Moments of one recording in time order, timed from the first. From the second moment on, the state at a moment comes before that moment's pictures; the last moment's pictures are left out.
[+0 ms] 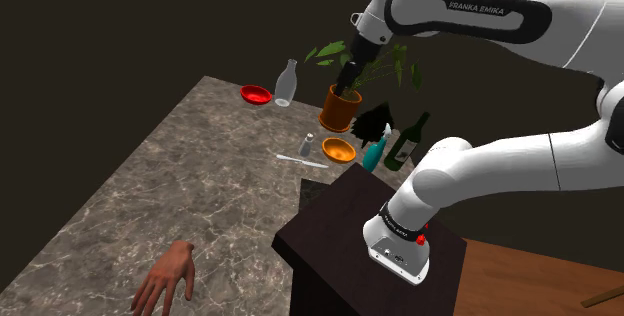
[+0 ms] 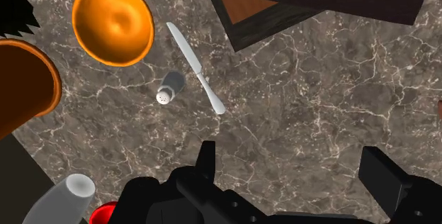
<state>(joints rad) -0.04 -0.77 -0.04 -2.56 0.02 1.88 -0.25</state>
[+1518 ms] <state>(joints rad) -0.04 0.04 -0.29 -2.57 0.19 2.65 -0.73</state>
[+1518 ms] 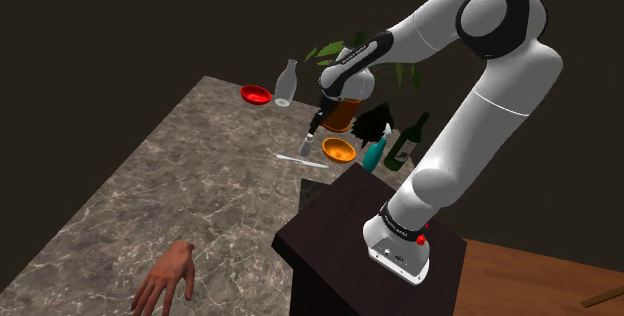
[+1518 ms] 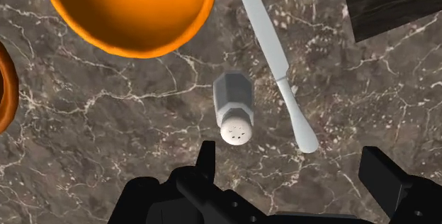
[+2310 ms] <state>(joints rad) -0.13 0.36 -0.19 -2.45 0.46 2.81 -0.99</state>
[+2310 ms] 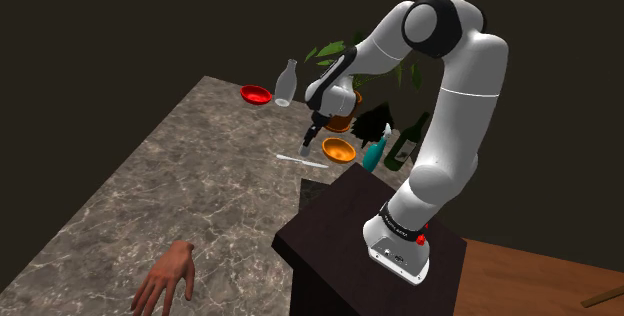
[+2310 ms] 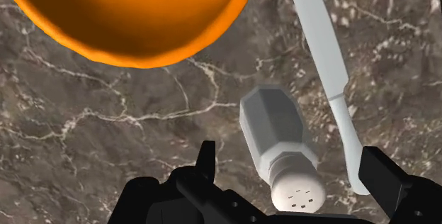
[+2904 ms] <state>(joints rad) -0.14 0.37 -0.18 -2.44 0.47 2.82 -0.99</state>
